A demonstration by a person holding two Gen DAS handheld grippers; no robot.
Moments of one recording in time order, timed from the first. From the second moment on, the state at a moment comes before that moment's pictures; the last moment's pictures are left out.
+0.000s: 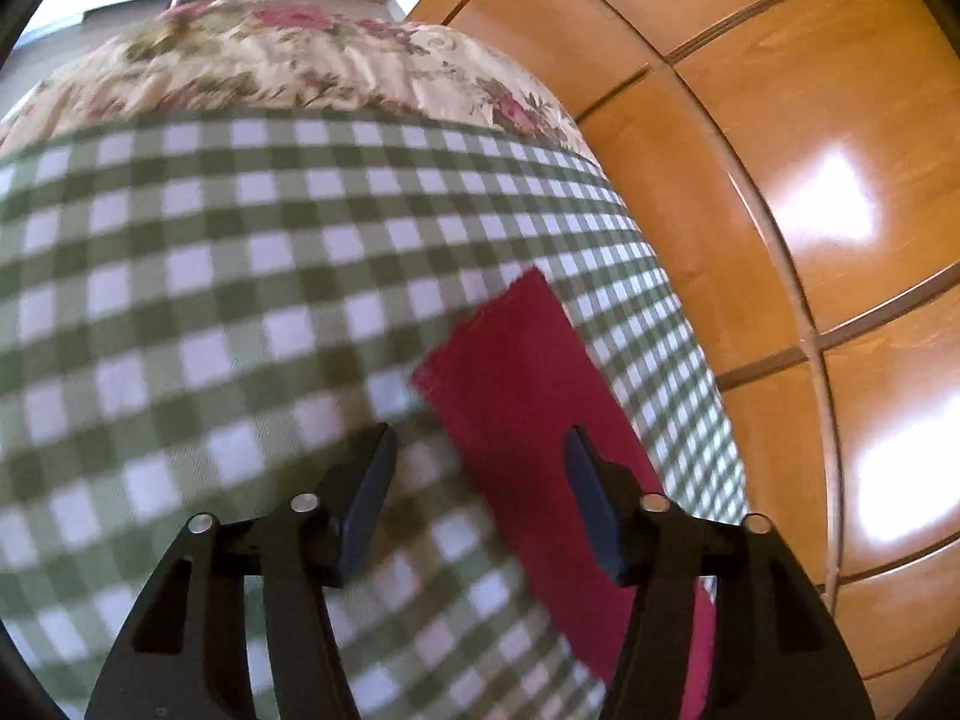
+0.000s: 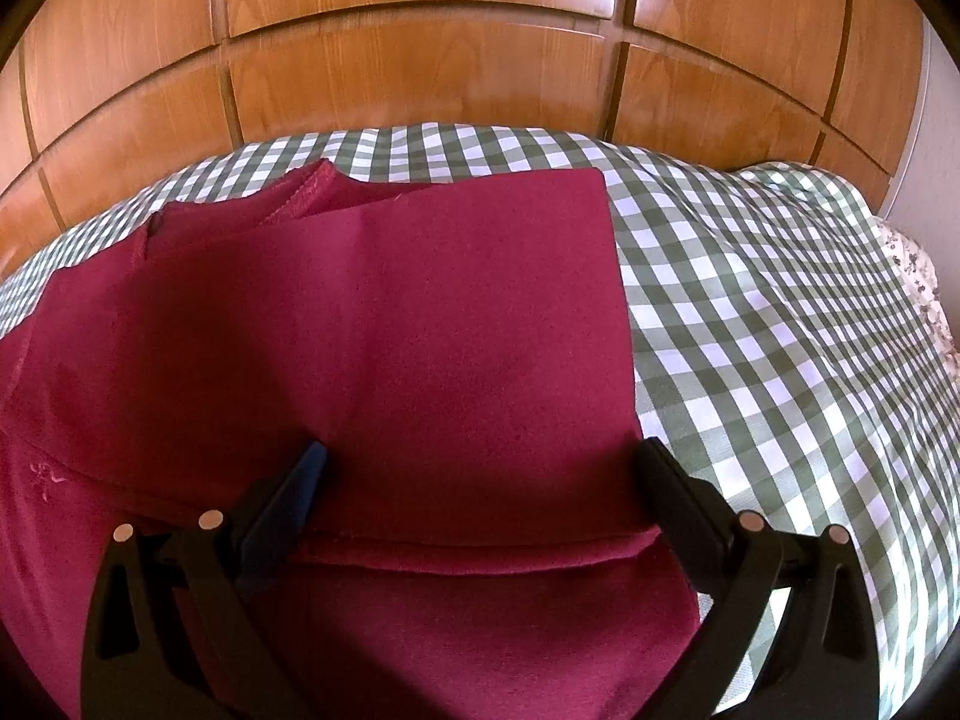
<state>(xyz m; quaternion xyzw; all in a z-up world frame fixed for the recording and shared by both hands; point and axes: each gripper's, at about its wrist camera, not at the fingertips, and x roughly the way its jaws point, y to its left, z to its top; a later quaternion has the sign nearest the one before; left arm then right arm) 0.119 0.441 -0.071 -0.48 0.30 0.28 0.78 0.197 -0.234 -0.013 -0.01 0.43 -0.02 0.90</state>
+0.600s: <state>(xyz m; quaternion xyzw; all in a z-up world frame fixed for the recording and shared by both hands) 0.179 0.225 0.025 -0.35 0.30 -0.02 0.89 0.197 -0.235 -0.013 -0.01 0.43 -0.02 0.90</state>
